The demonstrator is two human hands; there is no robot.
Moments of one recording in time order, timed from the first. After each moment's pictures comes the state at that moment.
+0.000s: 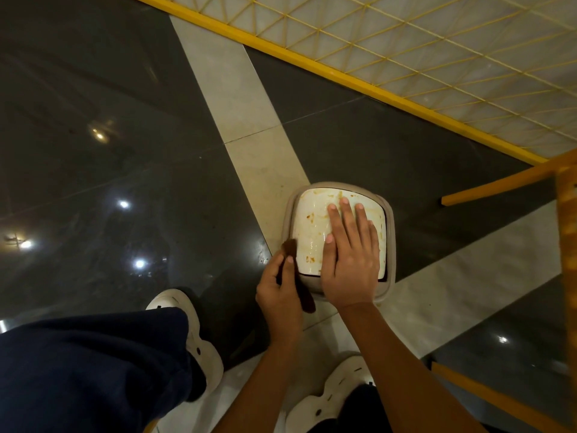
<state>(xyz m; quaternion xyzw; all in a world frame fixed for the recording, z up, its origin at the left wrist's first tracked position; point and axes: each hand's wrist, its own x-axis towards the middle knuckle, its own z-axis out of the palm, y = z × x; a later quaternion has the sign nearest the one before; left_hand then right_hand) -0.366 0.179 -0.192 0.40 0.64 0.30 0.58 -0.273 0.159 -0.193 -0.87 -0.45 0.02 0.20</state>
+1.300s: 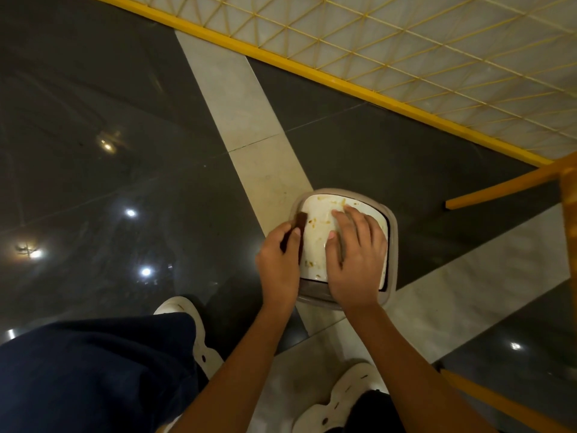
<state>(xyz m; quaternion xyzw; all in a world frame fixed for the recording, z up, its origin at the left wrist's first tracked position) -0.350 0.230 -0.181 0.57 0.58 0.23 0.53 -0.267 0.165 -0.196 -0.88 -0.42 -0.01 0.24</state>
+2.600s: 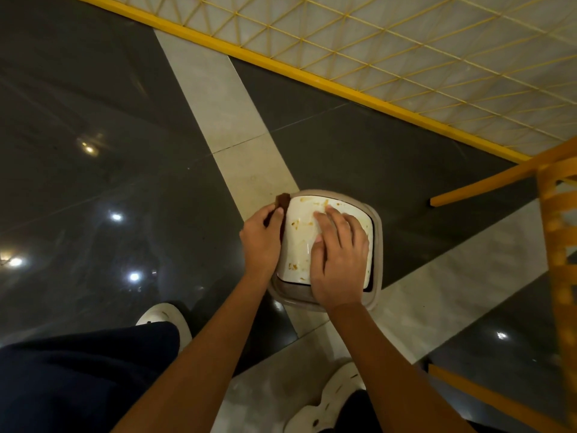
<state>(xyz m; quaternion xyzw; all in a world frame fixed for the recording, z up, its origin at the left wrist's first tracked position) -0.328 0.267 -0.188 0.59 0.57 0.21 0.53 -0.267 0.166 -0.197 -0.88 -0.42 0.00 0.23</state>
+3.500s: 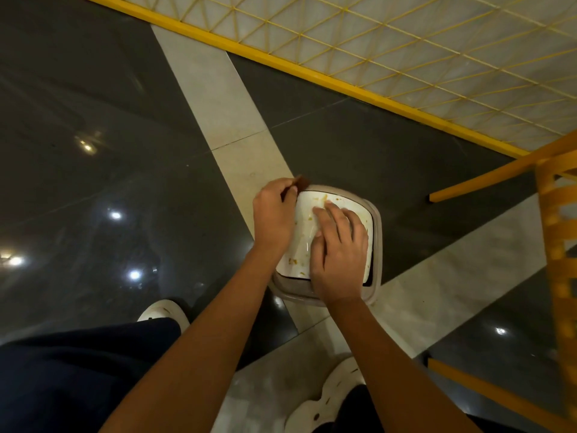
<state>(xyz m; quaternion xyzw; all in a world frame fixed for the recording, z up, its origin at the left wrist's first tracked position) -0.304 0.281 -0.165 0.69 0.49 0.22 0.47 -0.267 0.166 -0.194 -0.87 -0.42 0.00 0.25</state>
